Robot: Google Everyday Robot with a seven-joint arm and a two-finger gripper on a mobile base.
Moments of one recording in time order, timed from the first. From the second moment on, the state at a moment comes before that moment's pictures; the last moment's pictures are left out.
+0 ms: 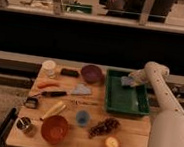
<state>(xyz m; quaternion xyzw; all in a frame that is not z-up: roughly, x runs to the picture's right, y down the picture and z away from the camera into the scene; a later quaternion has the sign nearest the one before) 0.306 -0.012 0.996 -0.11 -0.13 -0.10 0.98</state>
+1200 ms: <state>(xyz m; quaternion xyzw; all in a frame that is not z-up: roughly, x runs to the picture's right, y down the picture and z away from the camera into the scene) 0.232 -0.004 0.974 -0.08 -0.18 -0.15 0.97</state>
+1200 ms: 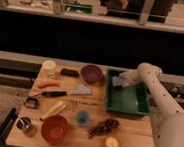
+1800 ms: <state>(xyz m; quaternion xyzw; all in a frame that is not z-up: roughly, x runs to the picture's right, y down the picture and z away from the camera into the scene) 0.220 0.039 0.948 -0.08 -0.19 -0.18 0.96</state>
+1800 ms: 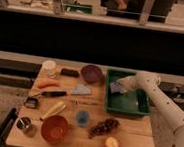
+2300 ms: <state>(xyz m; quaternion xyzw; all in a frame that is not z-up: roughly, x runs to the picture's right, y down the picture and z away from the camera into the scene) 0.228 0.079 0.919 -0.09 -0.17 -0.17 0.97</state>
